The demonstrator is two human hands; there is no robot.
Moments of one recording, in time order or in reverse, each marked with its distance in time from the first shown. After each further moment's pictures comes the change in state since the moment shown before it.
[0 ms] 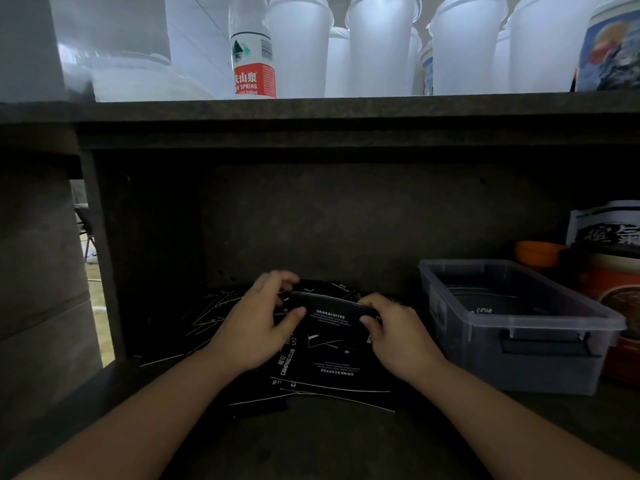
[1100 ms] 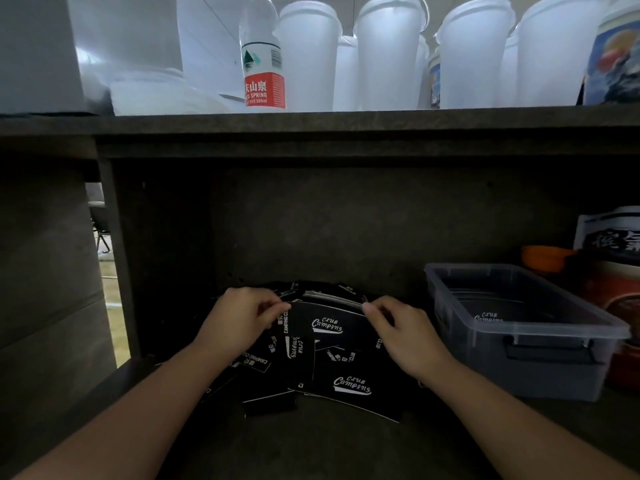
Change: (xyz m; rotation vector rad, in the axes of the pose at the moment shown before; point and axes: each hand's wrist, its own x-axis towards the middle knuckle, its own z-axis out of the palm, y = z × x) left_hand 0.004 -0.014 -0.026 0.116 0.002 -0.109; right_hand 0.001 -0.004 -0.011 0.129 -0.009 0.099
